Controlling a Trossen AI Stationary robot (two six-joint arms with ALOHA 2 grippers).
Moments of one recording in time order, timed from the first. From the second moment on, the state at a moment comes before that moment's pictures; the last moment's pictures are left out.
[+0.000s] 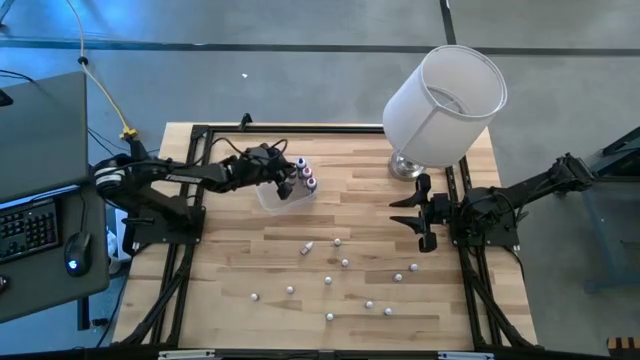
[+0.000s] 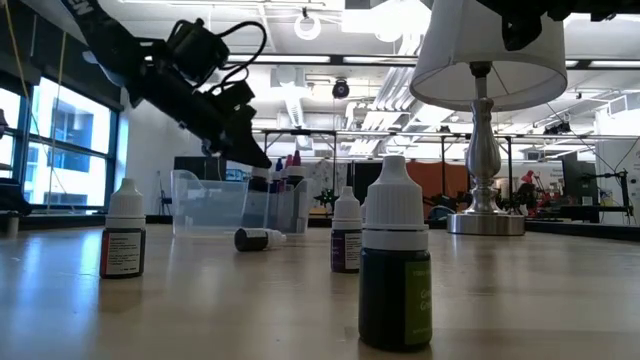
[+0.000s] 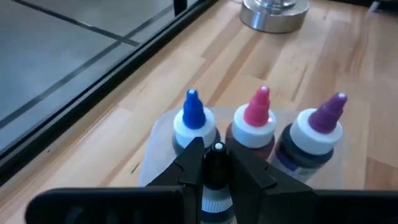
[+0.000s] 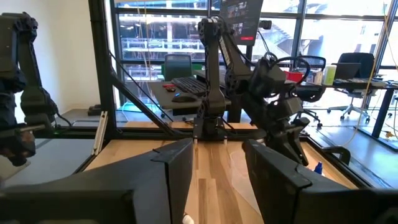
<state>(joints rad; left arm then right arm) 0.37 1.37 0.56 0.36 -0.15 -0.05 0.34 0.64 0.36 0.36 0.34 -0.02</state>
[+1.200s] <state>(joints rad) 0.37 1.40 0.58 0.36 -0.26 0.01 0.34 0.64 0.36 0.36 0.34 -0.02</state>
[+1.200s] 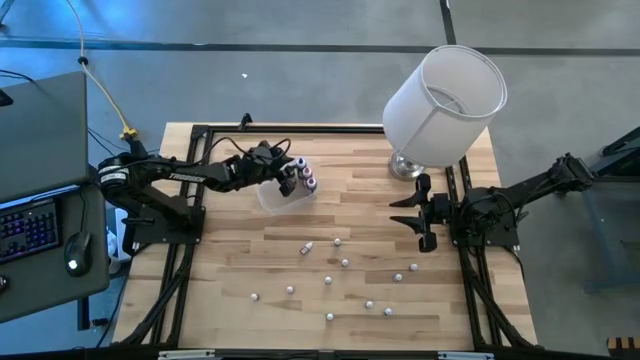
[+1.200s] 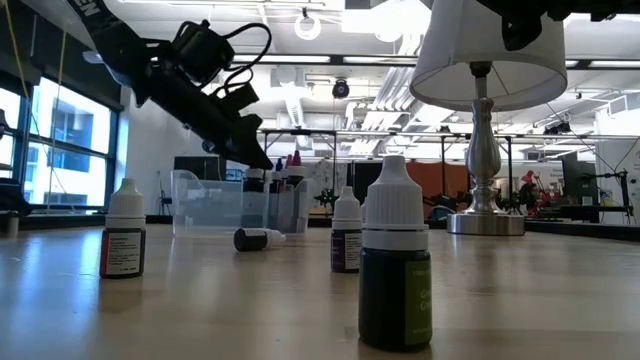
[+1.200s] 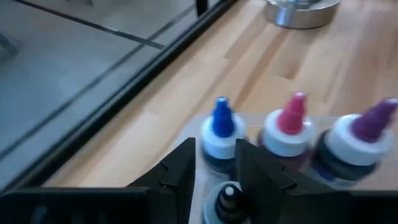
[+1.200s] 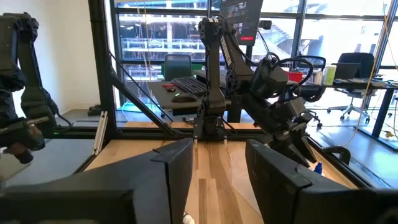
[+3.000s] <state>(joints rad) -0.23 1.81 1.14 -0.47 -0.19 -0.52 0.34 0.64 0.36 0.36 0.35 0.02</state>
